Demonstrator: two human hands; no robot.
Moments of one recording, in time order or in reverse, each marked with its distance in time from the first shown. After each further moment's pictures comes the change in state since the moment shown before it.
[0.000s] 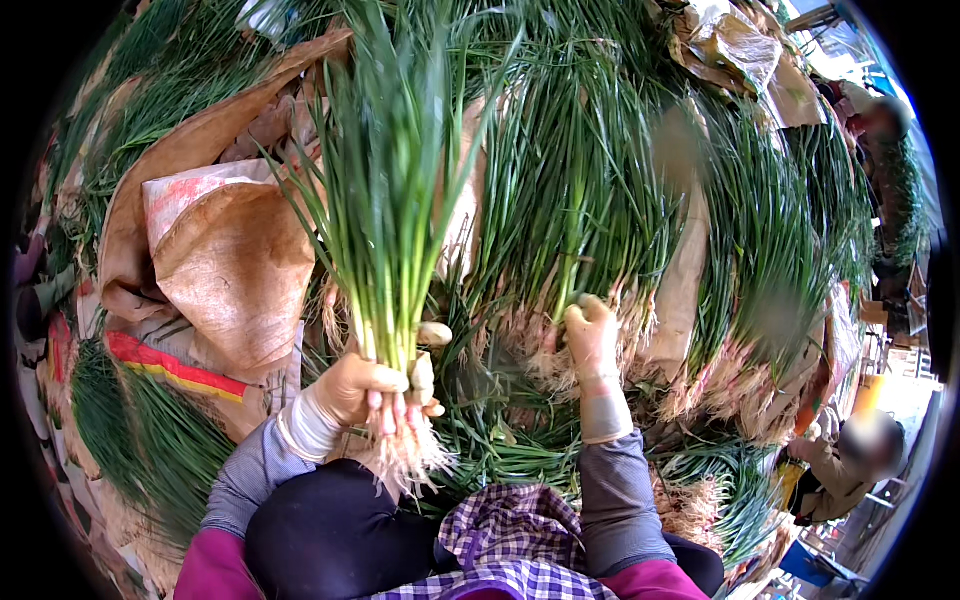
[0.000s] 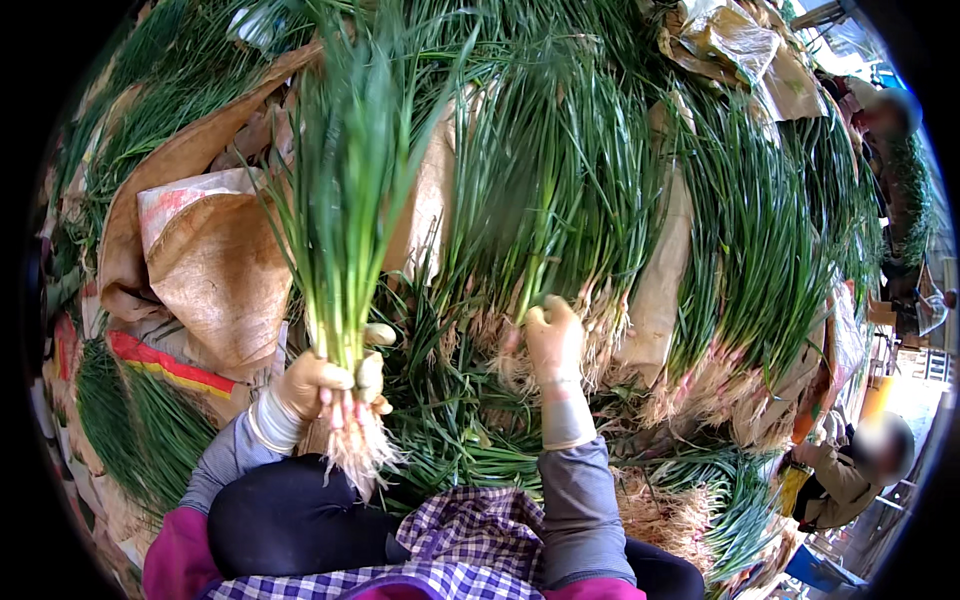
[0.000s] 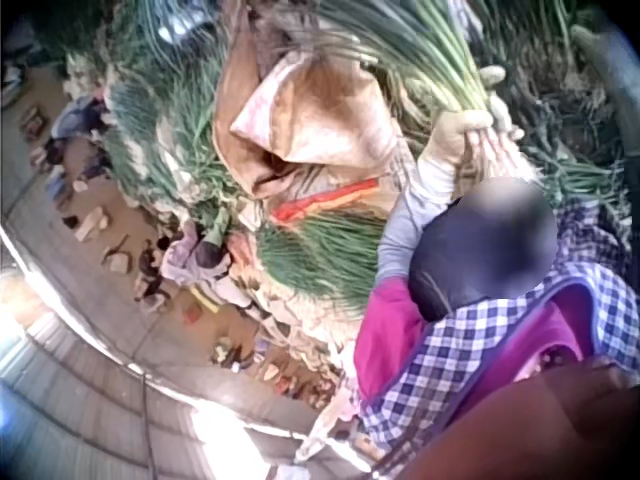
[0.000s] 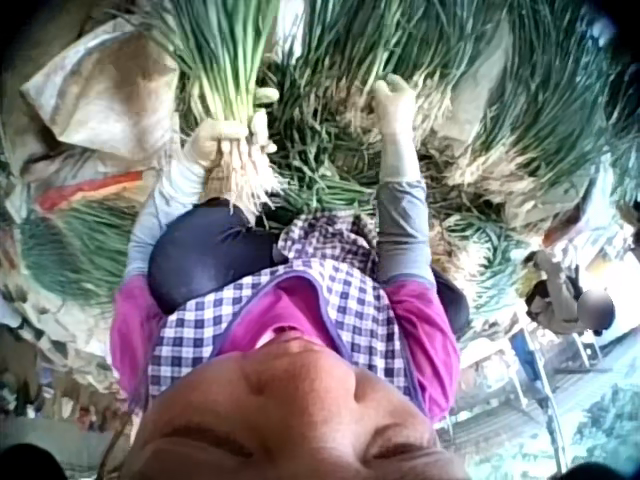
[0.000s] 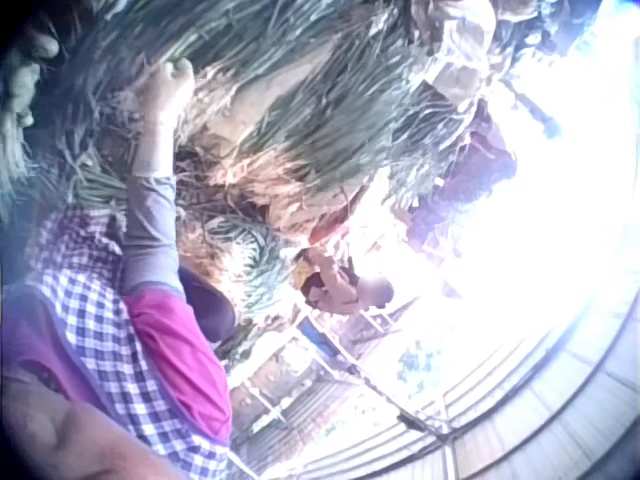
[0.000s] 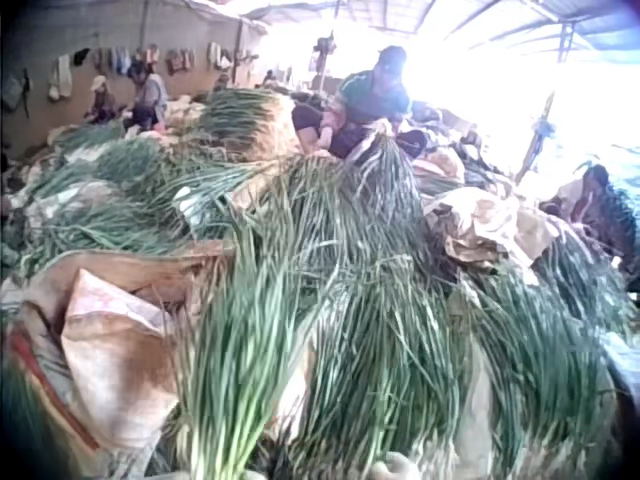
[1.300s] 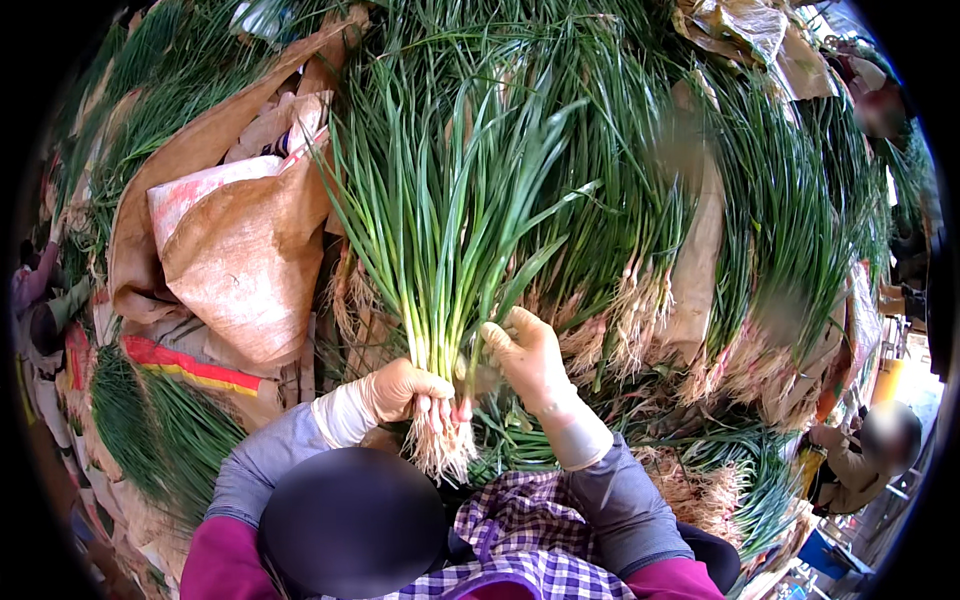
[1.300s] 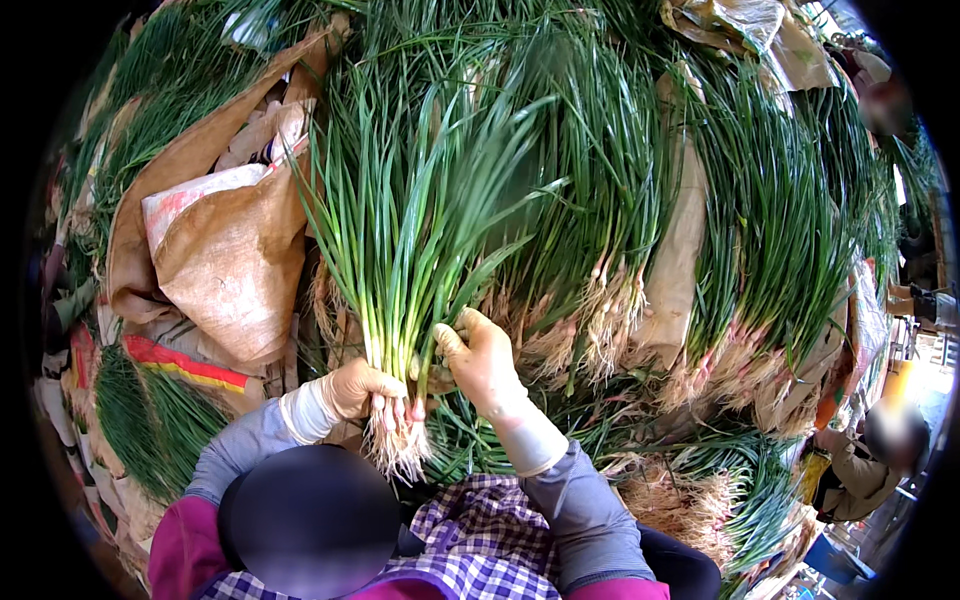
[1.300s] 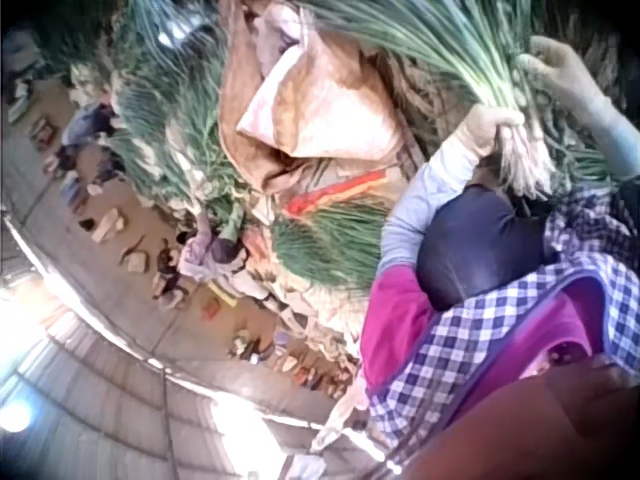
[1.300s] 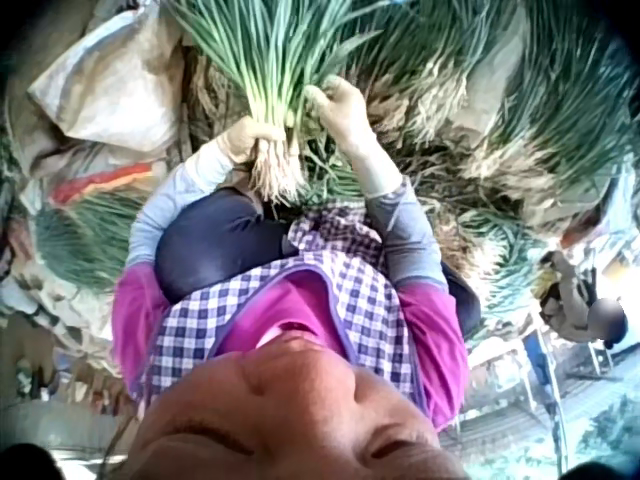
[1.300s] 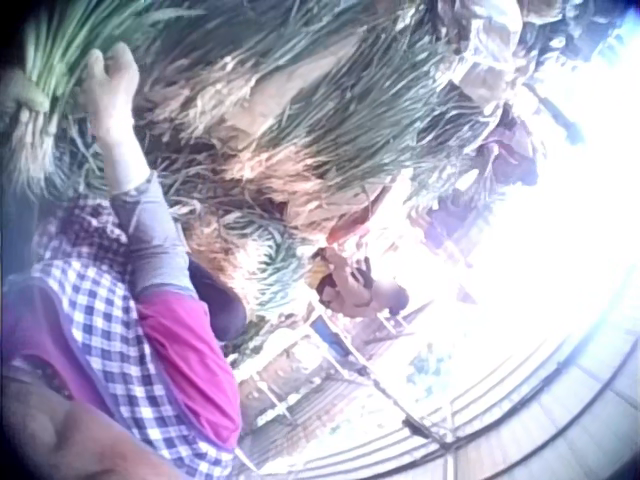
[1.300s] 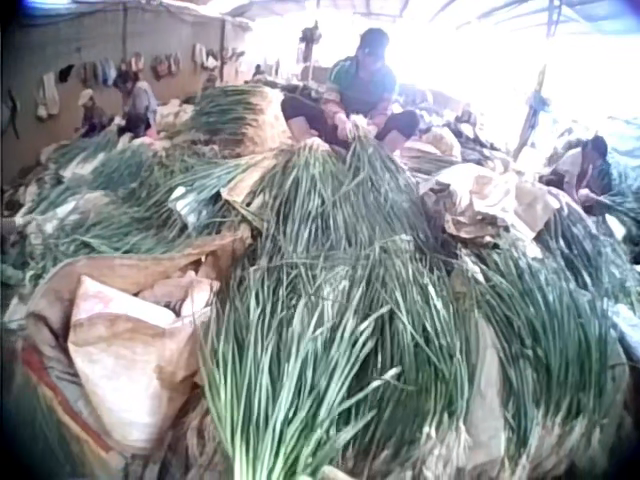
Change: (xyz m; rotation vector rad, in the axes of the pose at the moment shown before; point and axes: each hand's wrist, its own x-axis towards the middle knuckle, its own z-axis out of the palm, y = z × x) left_hand 0.024 -0.043 -0.017 0.125 0.122 -0.229; right_hand -0.061 -0.028 0.053 0.390 -0.311 -0.109
